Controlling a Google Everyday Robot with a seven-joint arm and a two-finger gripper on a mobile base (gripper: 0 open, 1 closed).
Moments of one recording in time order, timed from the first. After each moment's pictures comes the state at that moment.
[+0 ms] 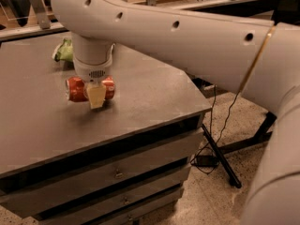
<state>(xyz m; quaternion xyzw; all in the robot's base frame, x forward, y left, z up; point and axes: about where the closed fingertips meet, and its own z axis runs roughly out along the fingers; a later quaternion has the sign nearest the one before) 0.555 0.151 0.844 -0.82 0.54 -0.01 0.16</state>
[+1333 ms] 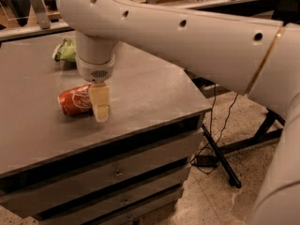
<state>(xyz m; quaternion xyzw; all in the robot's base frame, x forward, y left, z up) 0.553 0.146 0.846 -0.81 0.56 0.00 0.16</state>
